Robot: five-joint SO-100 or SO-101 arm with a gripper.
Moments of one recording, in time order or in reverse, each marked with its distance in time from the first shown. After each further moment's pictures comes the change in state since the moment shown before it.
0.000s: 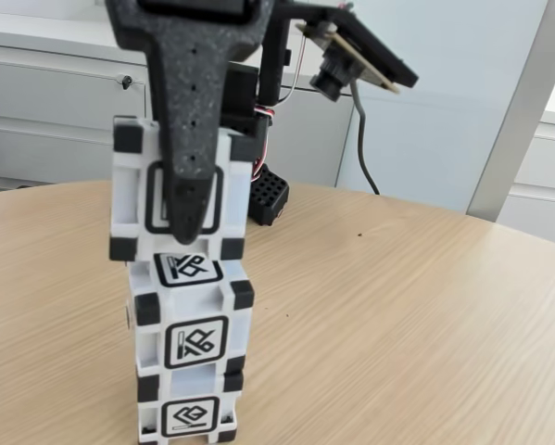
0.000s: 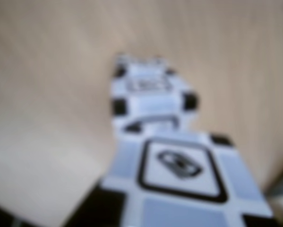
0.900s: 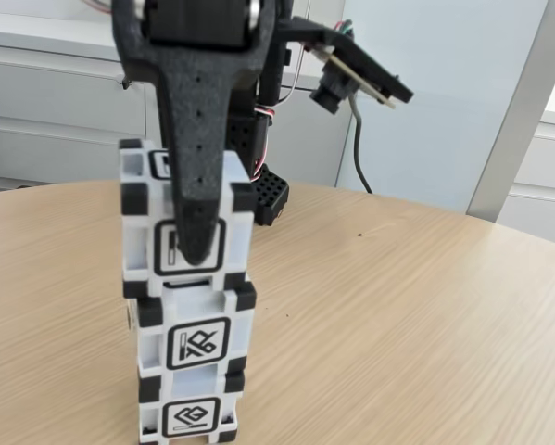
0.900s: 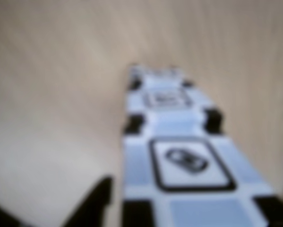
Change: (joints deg) arm 0.0 0.4 4.1 0.0 0.5
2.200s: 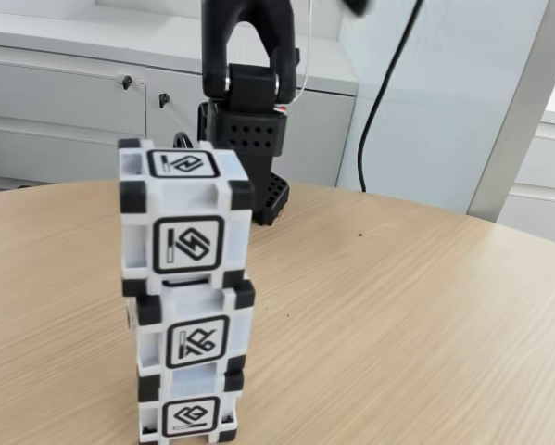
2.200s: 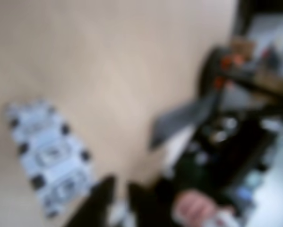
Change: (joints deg) arm -19.0 29.0 0.4 -13.0 21.4
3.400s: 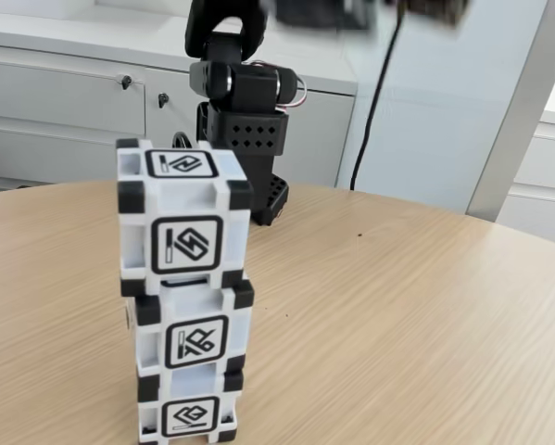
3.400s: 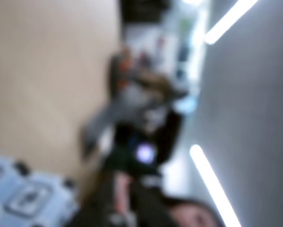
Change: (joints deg) arm -1.8 64.3 65.3 -35.0 -1.6
